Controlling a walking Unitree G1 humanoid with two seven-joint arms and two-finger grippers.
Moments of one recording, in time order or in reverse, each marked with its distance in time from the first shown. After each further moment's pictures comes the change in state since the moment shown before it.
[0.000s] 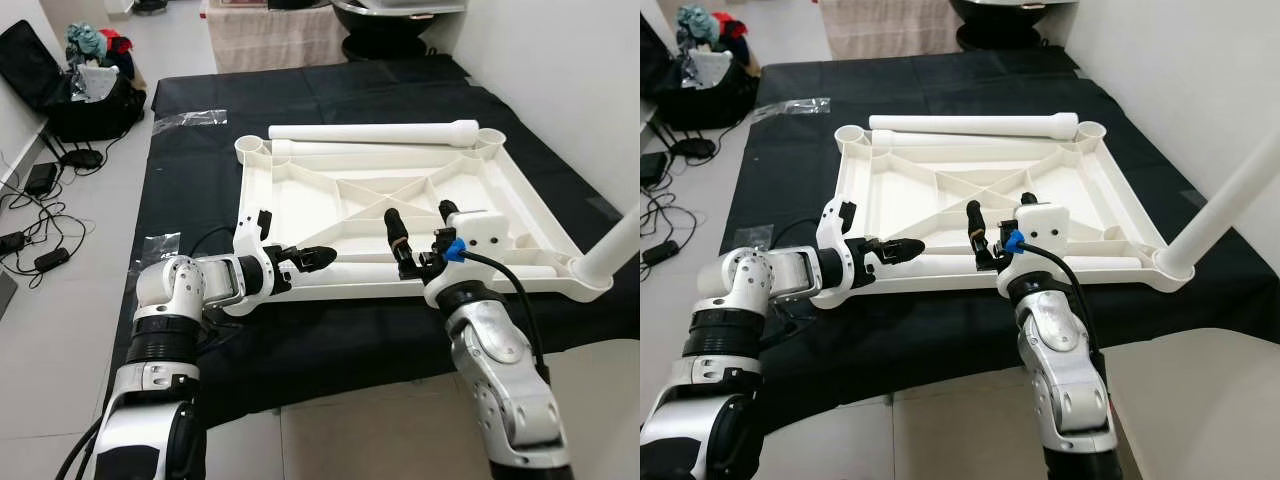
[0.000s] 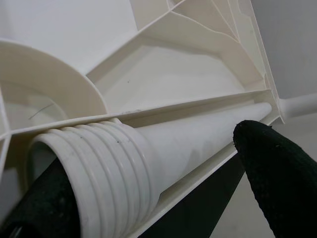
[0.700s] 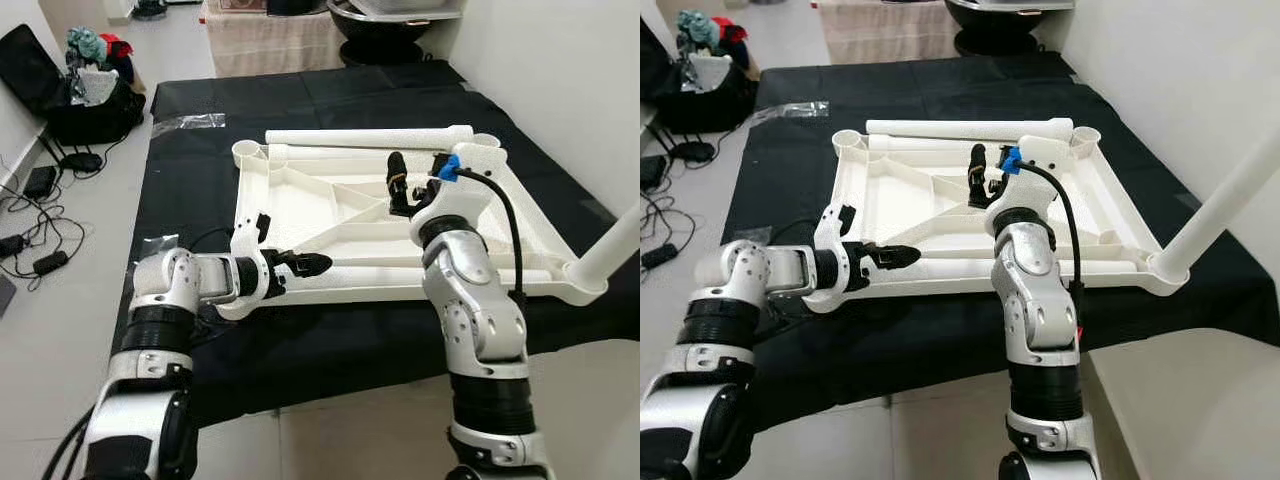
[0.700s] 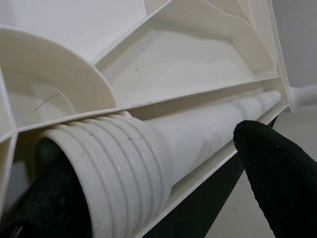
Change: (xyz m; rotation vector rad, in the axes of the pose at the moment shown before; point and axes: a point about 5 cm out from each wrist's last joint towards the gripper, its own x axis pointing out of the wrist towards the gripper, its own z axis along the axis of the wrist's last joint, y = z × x) left arm 0.001 0.004 0.002 -0.008 0.087 0.017; right arm 0.067 0.008 0.036 0.190 0.012 -0.180
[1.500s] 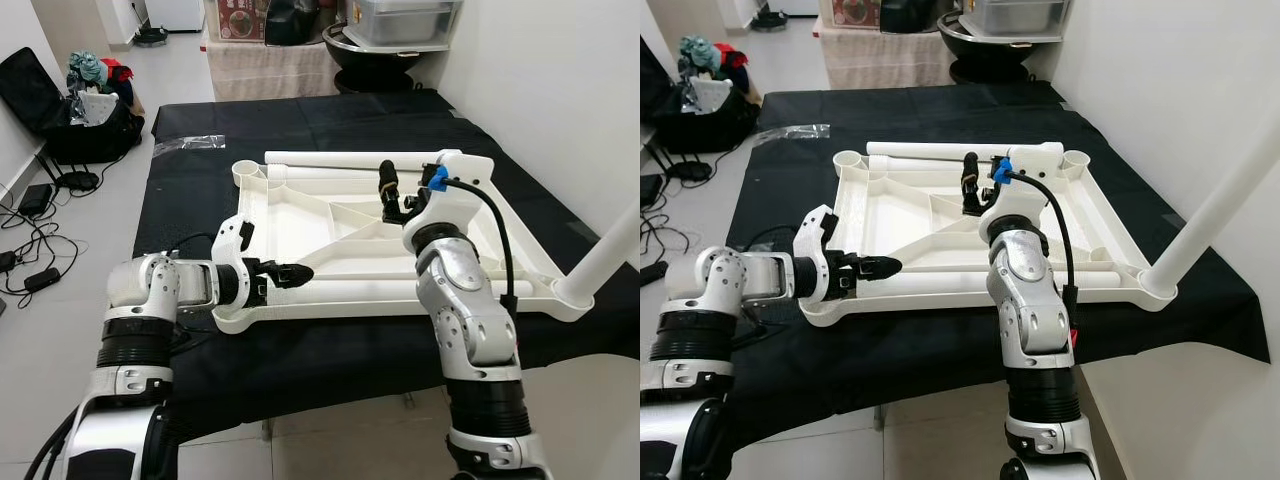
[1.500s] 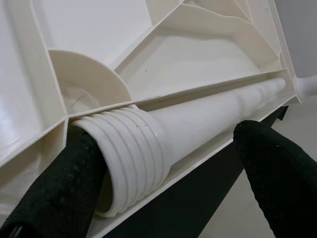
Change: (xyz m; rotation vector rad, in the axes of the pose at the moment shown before) left arm -0.020 0.011 0.001 0.060 0.033 0.089; right arm 0.004 0.001 -0.007 -0.005 -0.004 0.009
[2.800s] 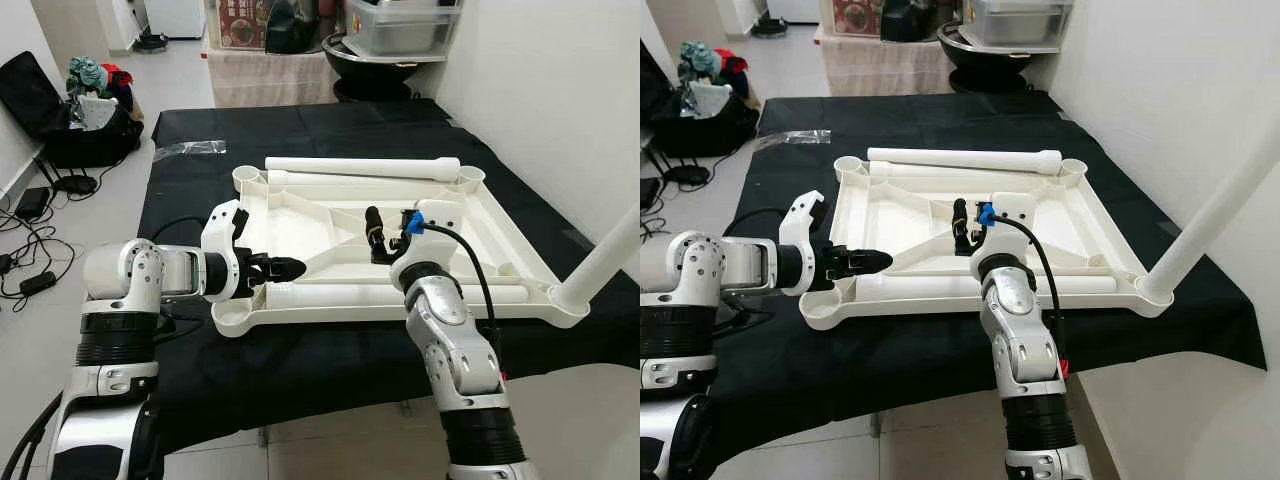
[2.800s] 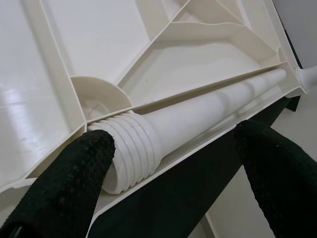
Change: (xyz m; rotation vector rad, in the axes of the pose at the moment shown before) left arm -0.027 -0.012 0.018 0.111 0.006 0.030; right arm -0.013 -0.001 -0.046 -0.042 0.113 0.025
